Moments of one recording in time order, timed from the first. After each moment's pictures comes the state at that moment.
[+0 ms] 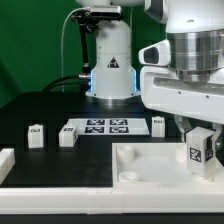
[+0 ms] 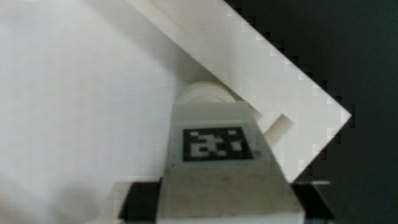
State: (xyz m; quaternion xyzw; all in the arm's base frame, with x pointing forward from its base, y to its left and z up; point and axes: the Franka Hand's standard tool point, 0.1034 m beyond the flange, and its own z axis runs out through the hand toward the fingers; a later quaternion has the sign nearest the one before) arm 0.626 0.115 0.082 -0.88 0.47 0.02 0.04
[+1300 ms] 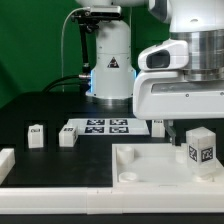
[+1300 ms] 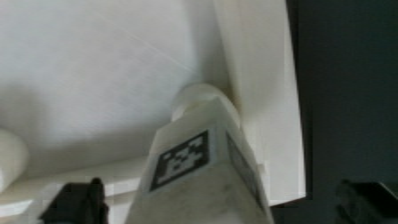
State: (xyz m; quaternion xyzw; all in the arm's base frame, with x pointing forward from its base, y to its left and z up) arm 0.624 0.118 0.083 -1.00 0.04 0.01 0.05
